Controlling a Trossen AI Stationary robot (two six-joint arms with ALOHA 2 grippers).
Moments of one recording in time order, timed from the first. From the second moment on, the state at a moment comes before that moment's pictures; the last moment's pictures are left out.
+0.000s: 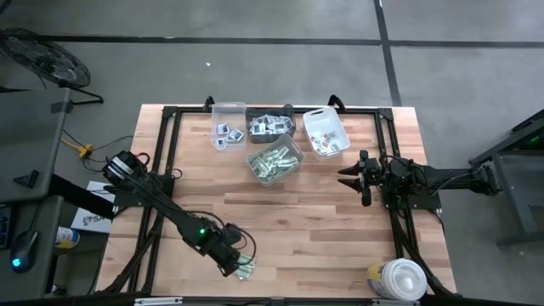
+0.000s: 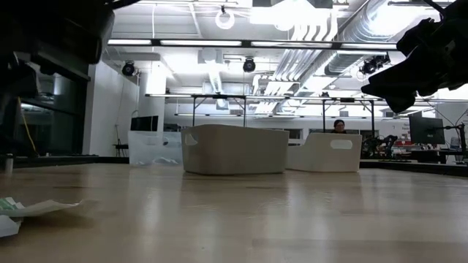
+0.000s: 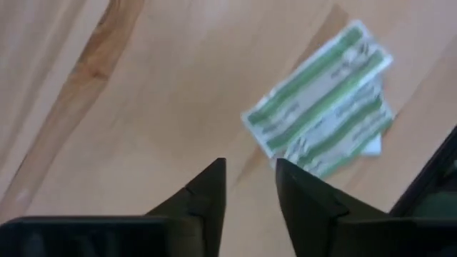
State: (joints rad) left arm -0.66 1.74 1.13 -0.64 -0.02 -1.26; right arm -0.03 0.16 0.04 -0.04 0.06 0.23
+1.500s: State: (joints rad) left arm -0.65 1.92 1.08 -0.53 0.01 -1.34; right arm -0.03 0.16 0.04 -0.04 0.06 0.23
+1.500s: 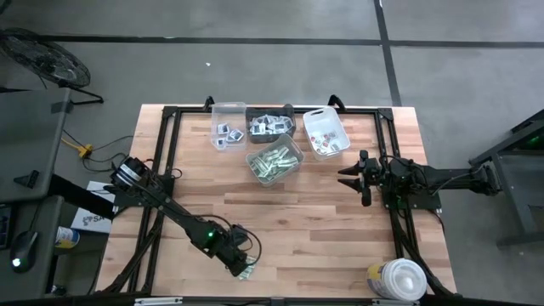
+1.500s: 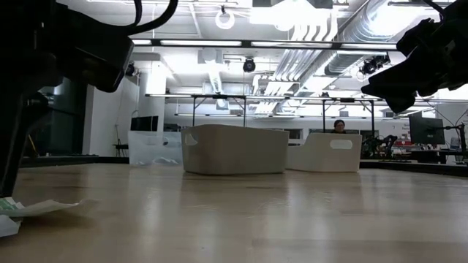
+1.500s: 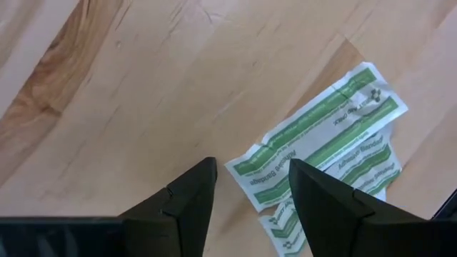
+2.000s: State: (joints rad) left arm -0.65 1.93 1.08 -0.58 -0.01 -1.23; right arm -0.03 0.16 0.04 -0.04 0.06 0.23
